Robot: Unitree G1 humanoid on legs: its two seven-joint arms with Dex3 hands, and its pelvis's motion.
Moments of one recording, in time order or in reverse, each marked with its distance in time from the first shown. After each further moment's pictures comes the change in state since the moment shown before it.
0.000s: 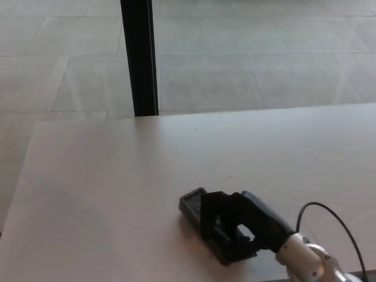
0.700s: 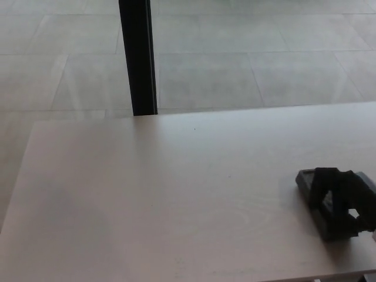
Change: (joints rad) left_arm 0.009 -0.001 0.018 -0.001 -0.003 0.000 0.001; right_arm -0.017 -0.207 -0.269 0.203 0.012 0.028 -0.036
